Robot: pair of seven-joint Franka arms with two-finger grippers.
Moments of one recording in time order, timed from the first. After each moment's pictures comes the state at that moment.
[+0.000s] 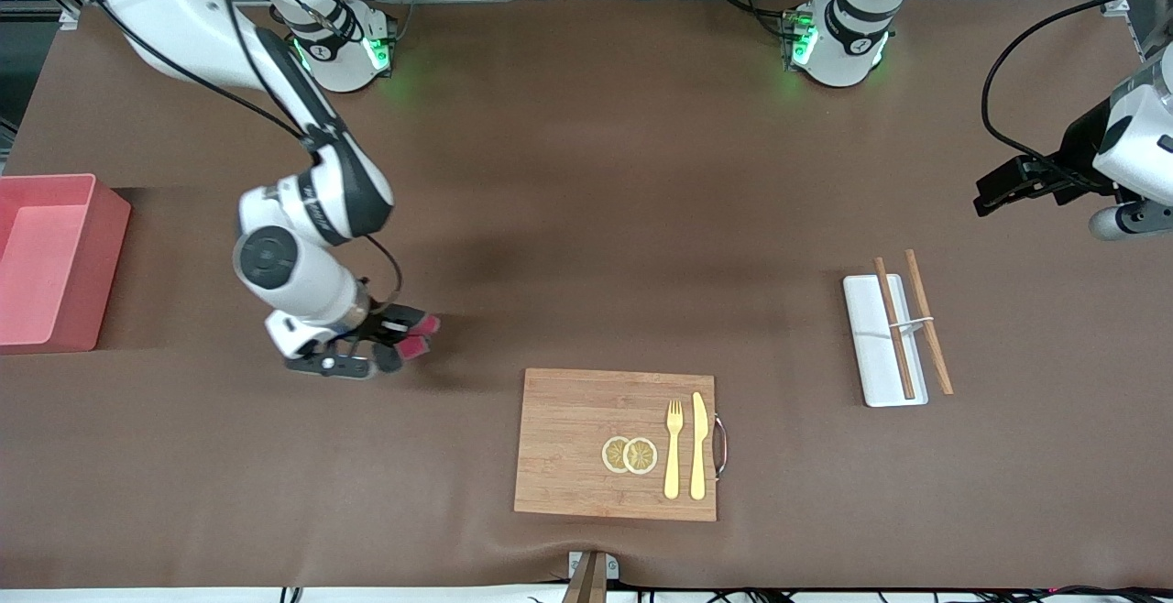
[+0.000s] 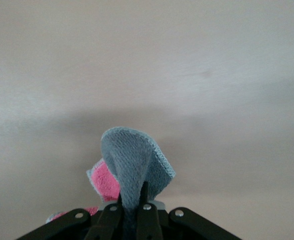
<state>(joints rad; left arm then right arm) 0.10 0.05 -0.19 -1.54 0.00 1.56 -0.23 0.04 0.46 0.21 -1.80 -0.12 2.27 0.41</state>
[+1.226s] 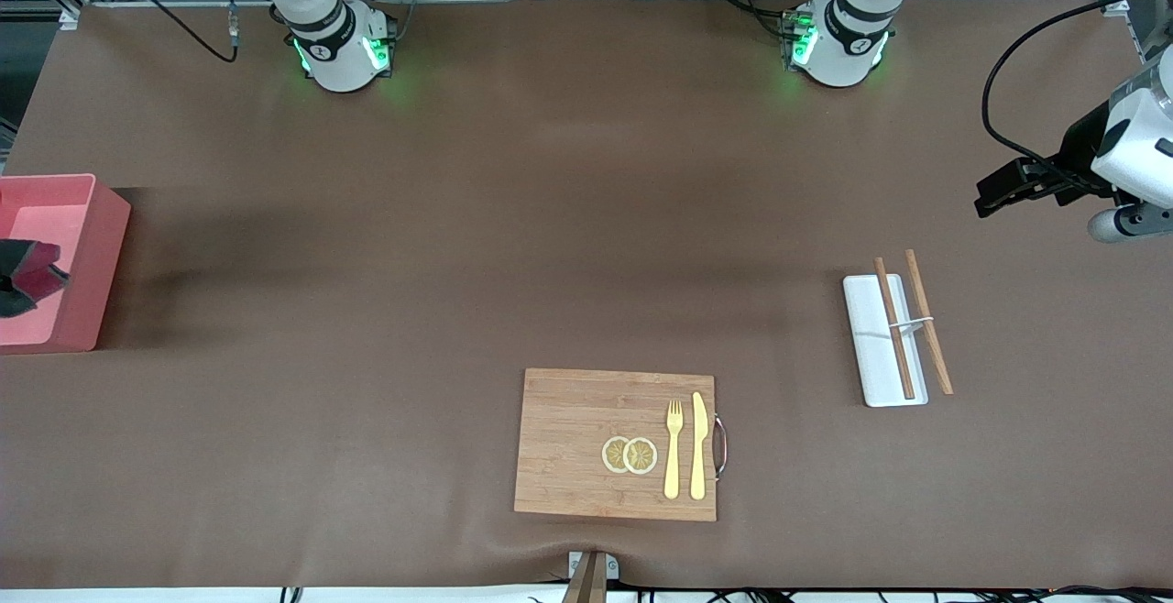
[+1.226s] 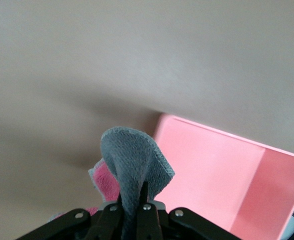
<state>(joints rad) 0.10 0.05 -0.19 -1.54 0.01 1.56 -0.23 -0.72 0.47 0.19 -1.55 -0.17 2.00 -0.84</state>
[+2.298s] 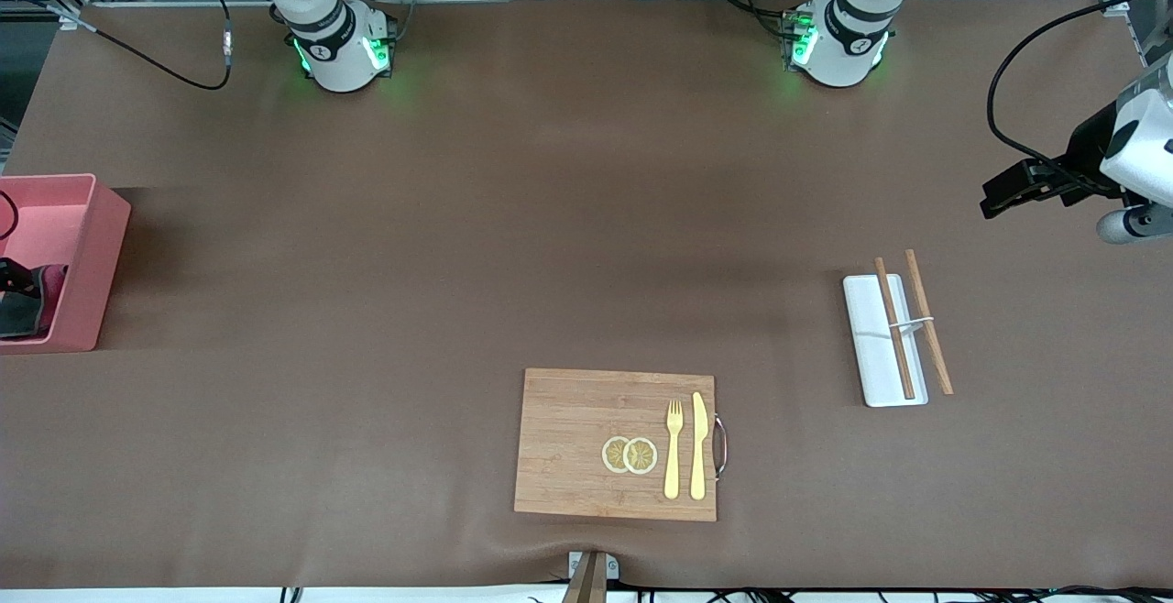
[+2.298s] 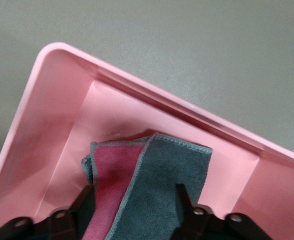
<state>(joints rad) 0.10 0.05 -0.18 -1.54 0.01 1.57 -0.23 -0.85 0.74 0.19 -1.46 -0.20 2.23 -1.07</state>
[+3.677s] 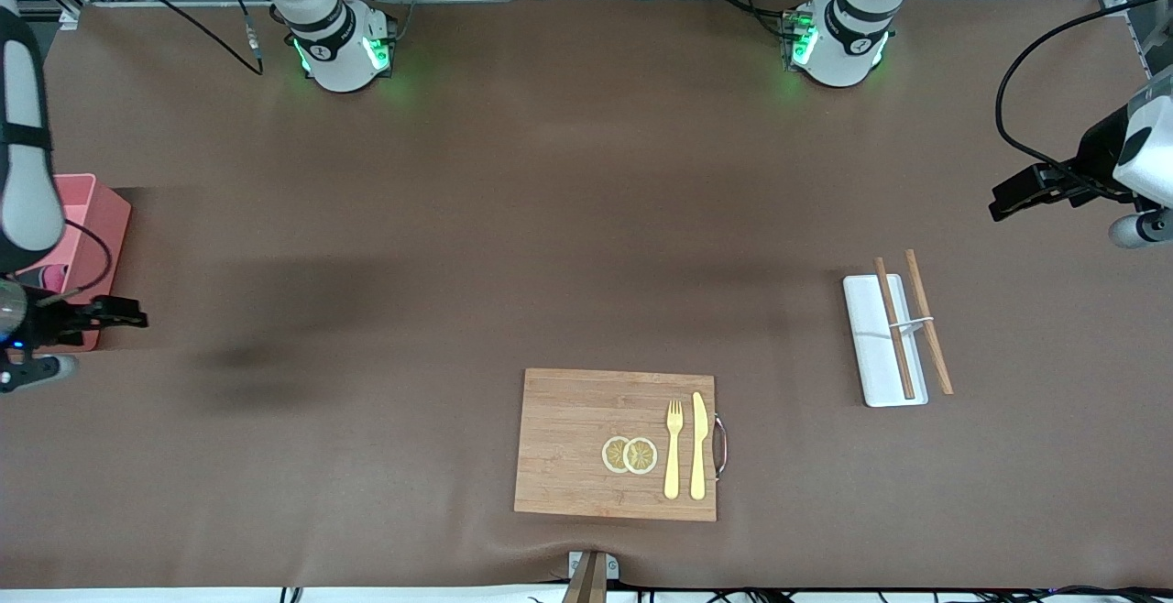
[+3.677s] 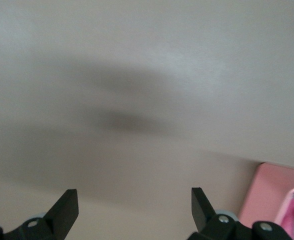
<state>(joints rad) 0.12 0.06 -0.18 -1.55 0.01 1.57 -0.23 -0.44 0.50 0.34 -1.44 -0.17 1.79 -0.26</state>
